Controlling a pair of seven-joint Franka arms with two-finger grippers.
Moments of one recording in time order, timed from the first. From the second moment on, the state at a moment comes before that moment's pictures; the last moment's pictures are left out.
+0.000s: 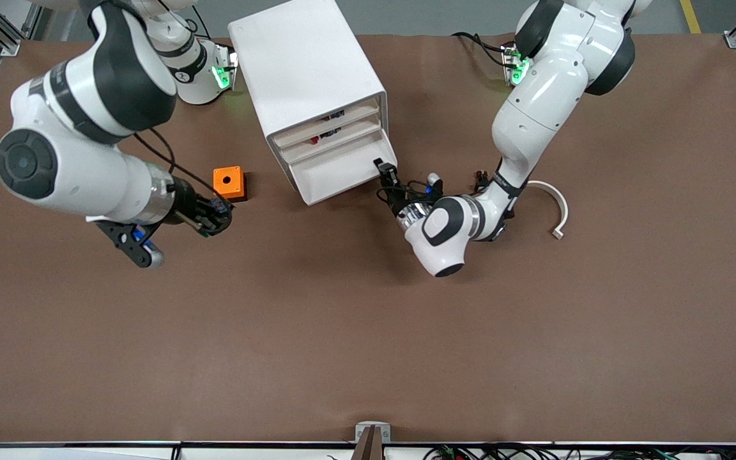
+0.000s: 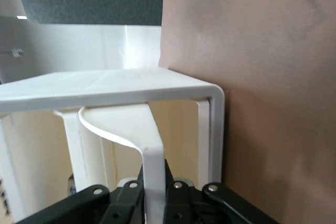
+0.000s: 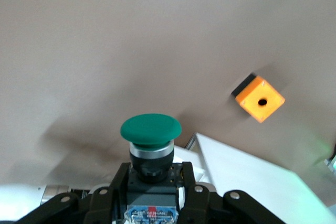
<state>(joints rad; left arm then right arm) -0.40 1.02 -0.22 -1.39 -0.88 1.49 -2.27 0.28 0.34 0.08 -1.34 0.21 1.53 1.10</state>
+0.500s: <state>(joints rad) -0.38 1.02 -0.22 -1.39 -0.88 1.51 -2.26 0.49 0.32 0.08 -1.36 0.15 1.65 1.45</state>
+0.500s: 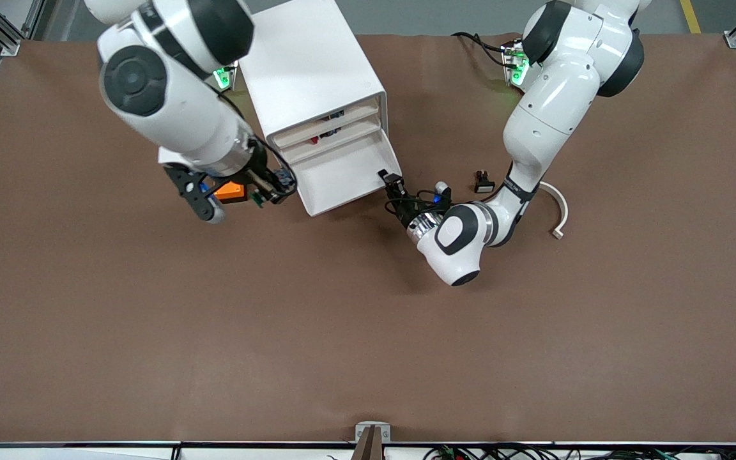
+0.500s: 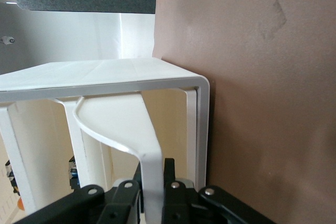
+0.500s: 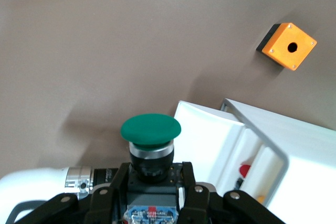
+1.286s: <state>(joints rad) -0.33 1.02 -0.22 -1.37 -0.88 1.54 -2.21 0.68 0.35 0.08 -1.61 0.01 1.97 1.72</state>
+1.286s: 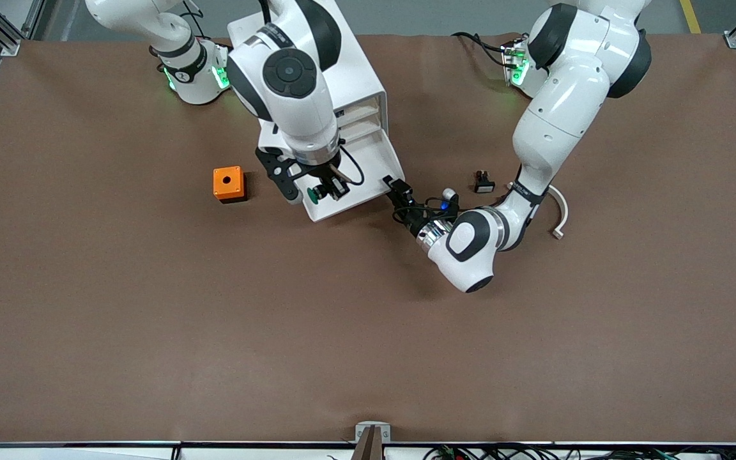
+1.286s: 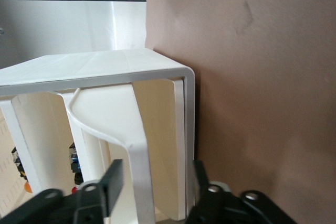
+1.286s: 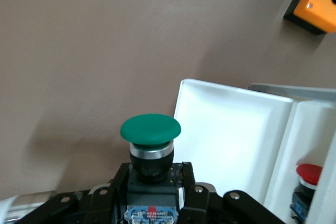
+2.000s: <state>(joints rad) -0.25 0.93 -0.23 -1.29 -0.78 1.54 -1.73 0.78 0.47 0.08 -1.70 -0.08 2.11 1.88</state>
